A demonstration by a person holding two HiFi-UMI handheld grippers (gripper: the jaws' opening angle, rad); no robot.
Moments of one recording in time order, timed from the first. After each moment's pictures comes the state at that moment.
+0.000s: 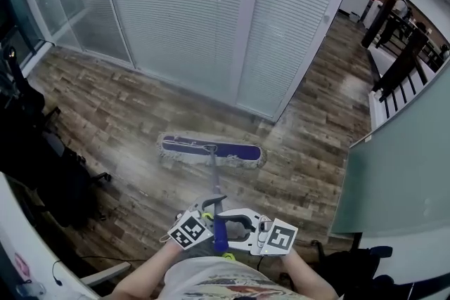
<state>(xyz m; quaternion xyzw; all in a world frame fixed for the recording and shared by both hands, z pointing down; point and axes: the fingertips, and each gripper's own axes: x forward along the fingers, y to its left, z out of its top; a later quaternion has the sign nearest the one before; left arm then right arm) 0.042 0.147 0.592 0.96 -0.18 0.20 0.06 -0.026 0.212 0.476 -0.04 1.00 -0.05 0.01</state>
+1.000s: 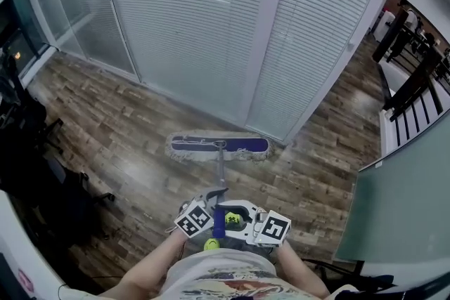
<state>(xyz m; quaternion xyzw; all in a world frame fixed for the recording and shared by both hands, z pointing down) 0.009 -0.090 0.621 0.95 -0.19 0.22 0.05 -0.062 -0.020 0.511 -0.05 1.00 -0.08 -0.01</state>
